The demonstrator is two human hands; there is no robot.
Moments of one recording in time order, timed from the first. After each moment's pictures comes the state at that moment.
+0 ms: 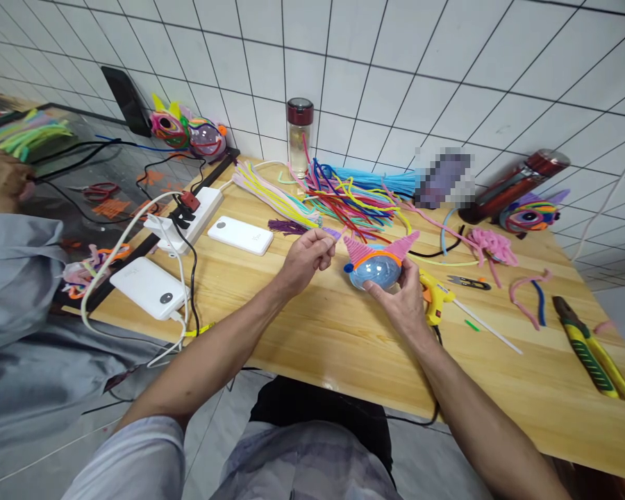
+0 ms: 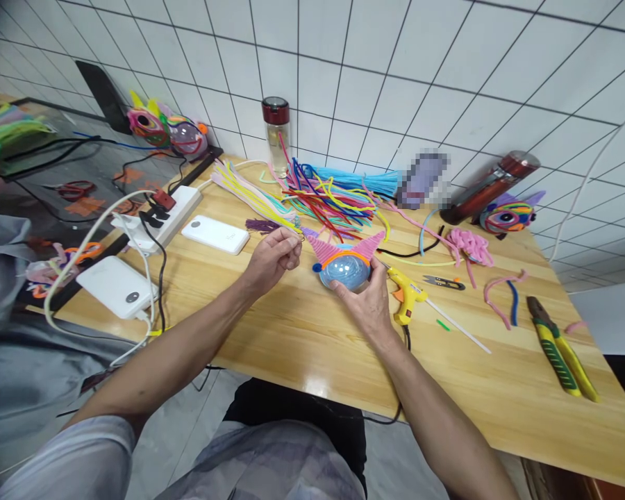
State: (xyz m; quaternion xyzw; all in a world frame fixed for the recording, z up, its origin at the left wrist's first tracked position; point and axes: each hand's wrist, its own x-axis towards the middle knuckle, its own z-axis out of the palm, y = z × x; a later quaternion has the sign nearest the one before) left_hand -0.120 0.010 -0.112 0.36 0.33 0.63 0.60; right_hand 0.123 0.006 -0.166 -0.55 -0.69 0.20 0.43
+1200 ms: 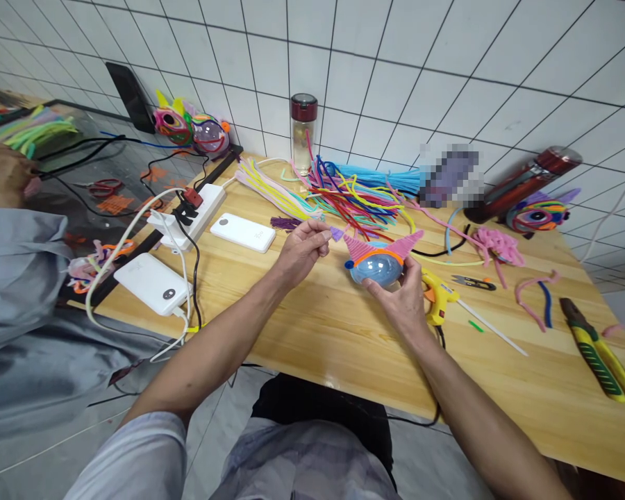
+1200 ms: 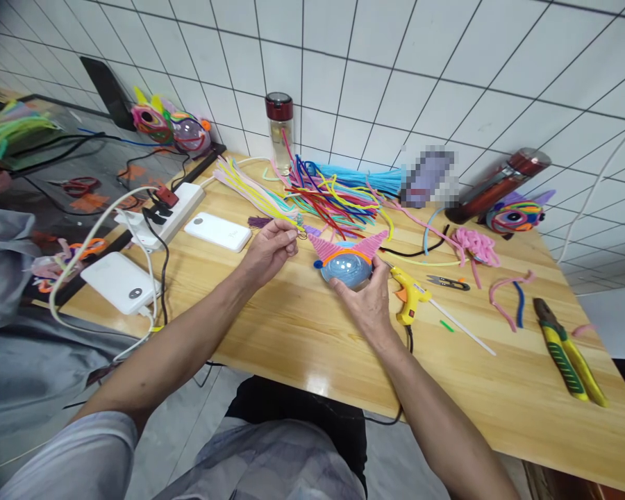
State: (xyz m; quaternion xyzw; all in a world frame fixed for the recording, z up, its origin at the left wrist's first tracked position) left_hand -0.130 0.018 -0.112 0.32 0.33 0.66 0.60; right_hand 0.113 0.004 -0.159 -0.56 -0.67 0.22 0.43
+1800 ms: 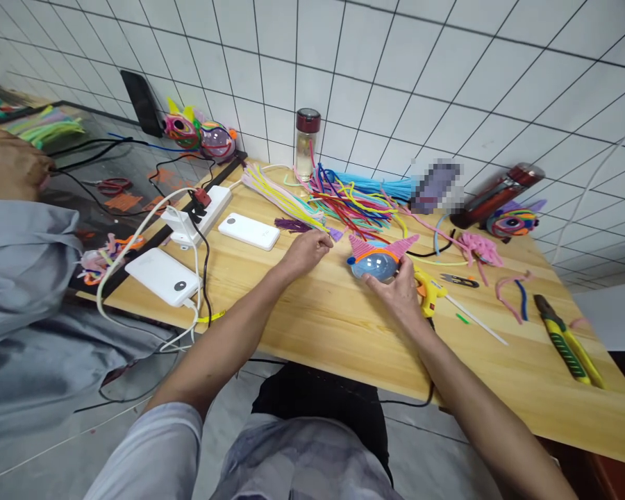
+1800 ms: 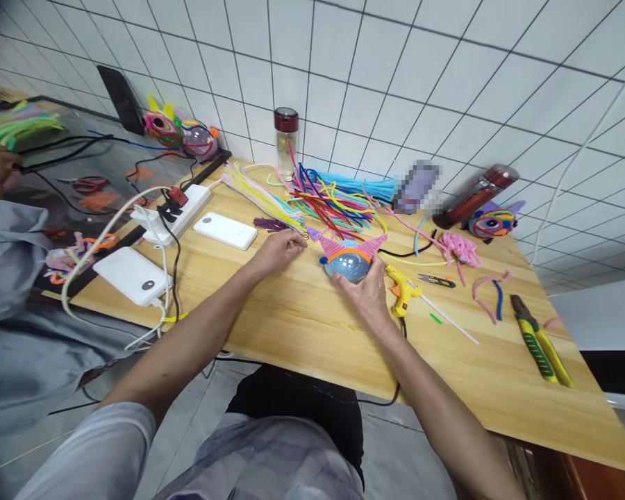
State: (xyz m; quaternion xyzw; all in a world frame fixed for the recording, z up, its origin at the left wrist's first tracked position) left_hand -0.156 0.031 -0.135 0.66 0.52 0.44 0.32; right_hand 0.116 0.013 -0.157 -0.59 -0.67 0.19 0.40
